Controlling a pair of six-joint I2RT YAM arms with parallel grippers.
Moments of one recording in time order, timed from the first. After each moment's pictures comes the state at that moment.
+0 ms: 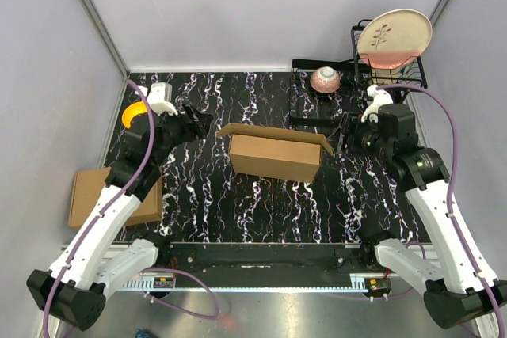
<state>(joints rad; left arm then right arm) -0.37 0.88 0.91 -0.22 -0.01 -0.43 0.29 0.93 1.17 -0.78 -0.13 0.32</state>
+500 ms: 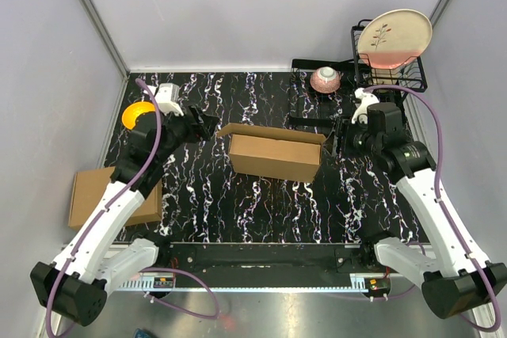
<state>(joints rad) -0.37 0.91 0.88 -0.16 0.09 -0.42 0.29 0.99 1.10 -0.76 -0.17 0.30</state>
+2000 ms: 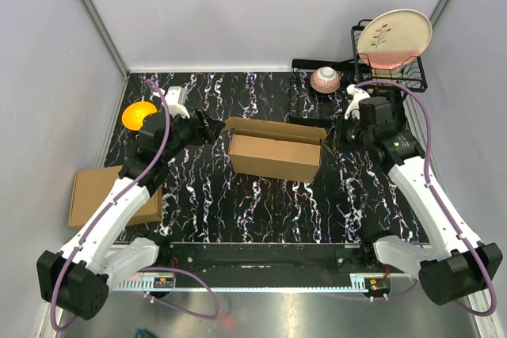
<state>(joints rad) -0.36 0.96 0.82 -0.07 0.17 -0.44 0.30 1.10 1.10 -0.69 -0.19 0.29</state>
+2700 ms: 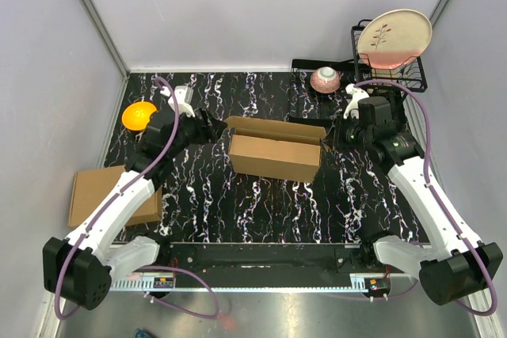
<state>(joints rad) -0.36 1.03 0.82 -0.05 0.18 -0.42 0.31 1.10 1.10 -0.68 -0.19 0.29</state>
